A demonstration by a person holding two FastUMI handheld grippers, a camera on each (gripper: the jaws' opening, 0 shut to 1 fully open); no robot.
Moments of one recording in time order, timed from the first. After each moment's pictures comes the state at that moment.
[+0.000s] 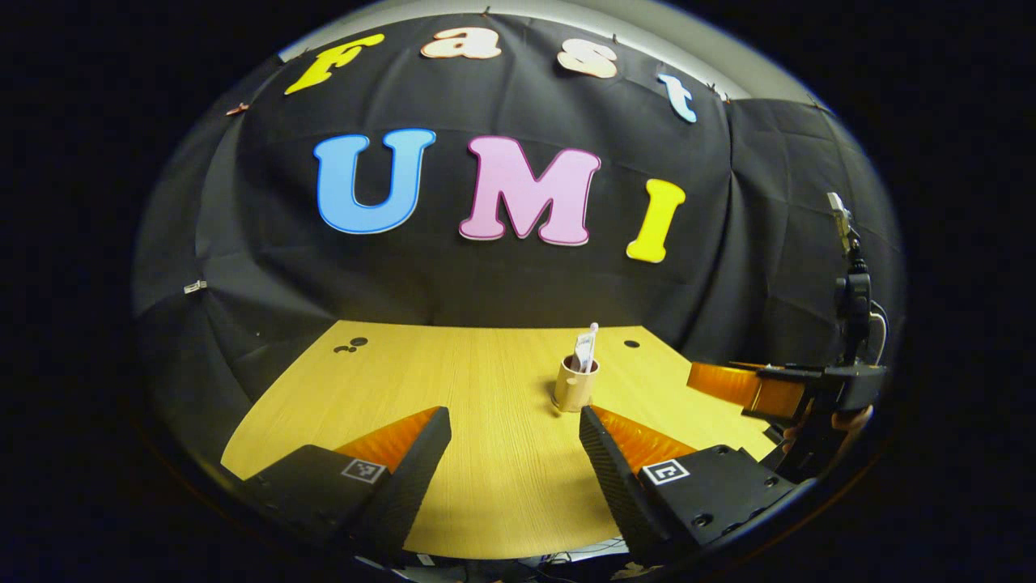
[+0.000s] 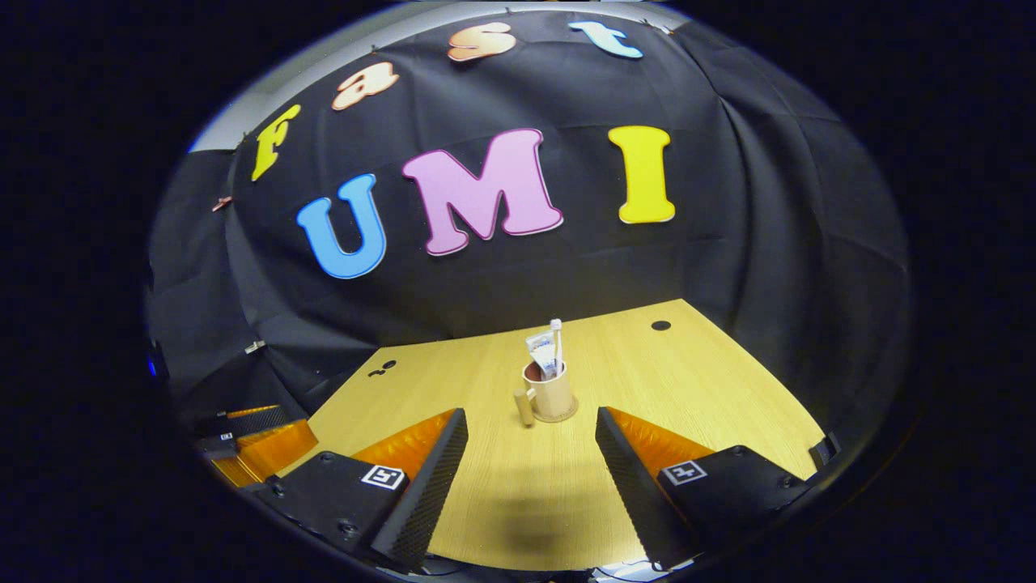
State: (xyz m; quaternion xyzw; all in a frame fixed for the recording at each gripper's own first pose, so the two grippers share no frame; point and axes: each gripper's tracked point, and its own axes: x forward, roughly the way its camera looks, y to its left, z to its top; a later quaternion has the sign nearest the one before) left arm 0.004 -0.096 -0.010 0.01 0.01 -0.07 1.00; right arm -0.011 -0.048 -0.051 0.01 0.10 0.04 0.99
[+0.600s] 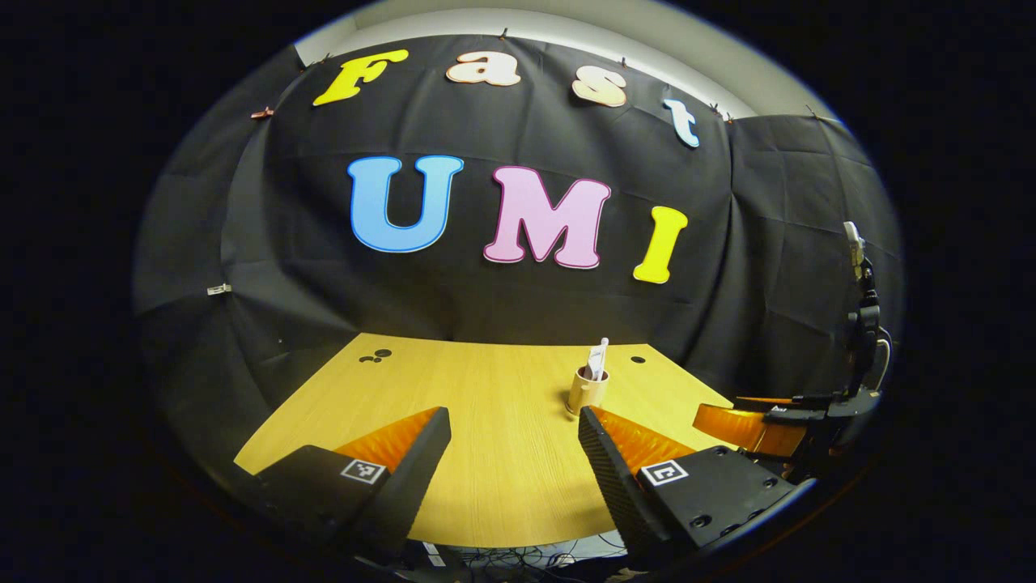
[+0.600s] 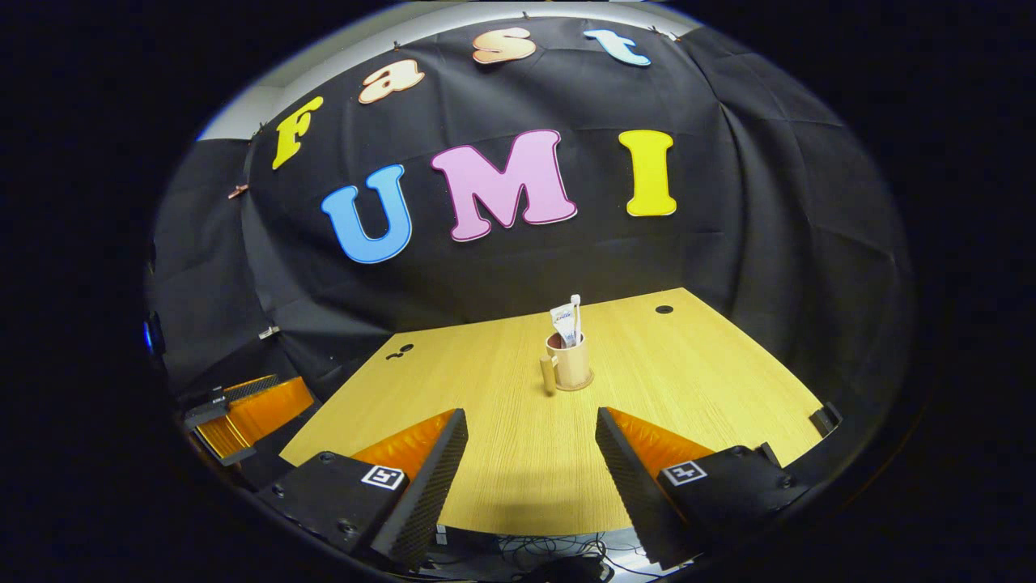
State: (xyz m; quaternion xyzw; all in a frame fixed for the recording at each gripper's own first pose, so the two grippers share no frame) left arm -0.049 -0.052 -0.008 0.00 -0.03 -0.05 1.00; right arm -0.076 -0.011 -0.078 0.01 0.11 0.04 0.99
